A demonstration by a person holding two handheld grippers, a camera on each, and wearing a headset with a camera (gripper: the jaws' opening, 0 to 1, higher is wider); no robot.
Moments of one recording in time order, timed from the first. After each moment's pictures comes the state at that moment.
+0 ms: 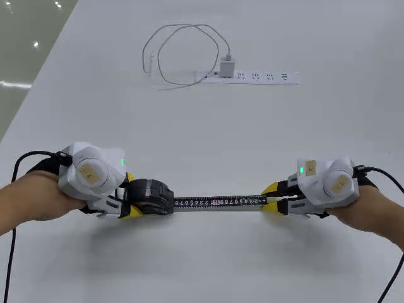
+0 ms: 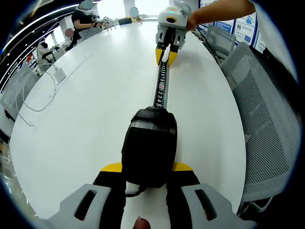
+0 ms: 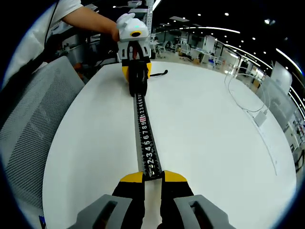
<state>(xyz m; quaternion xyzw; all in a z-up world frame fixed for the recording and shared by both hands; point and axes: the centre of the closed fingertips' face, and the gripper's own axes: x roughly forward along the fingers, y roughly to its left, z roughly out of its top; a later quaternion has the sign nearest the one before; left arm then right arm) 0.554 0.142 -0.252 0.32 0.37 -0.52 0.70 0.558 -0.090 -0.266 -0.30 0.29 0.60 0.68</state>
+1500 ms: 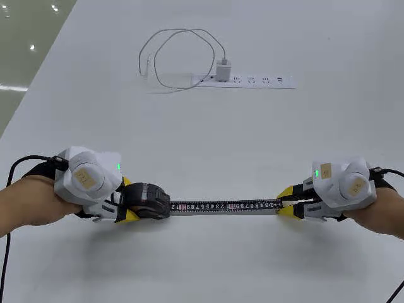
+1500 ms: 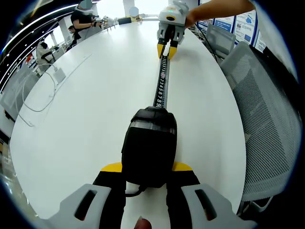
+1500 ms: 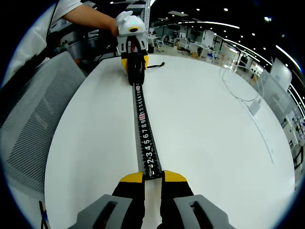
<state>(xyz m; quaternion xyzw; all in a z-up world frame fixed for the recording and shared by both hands) 0.552 0.142 -0.250 0.32 0.37 -0.52 0.70 0.559 -0.129 -0.266 -0.31 0.32 0.58 0.68</state>
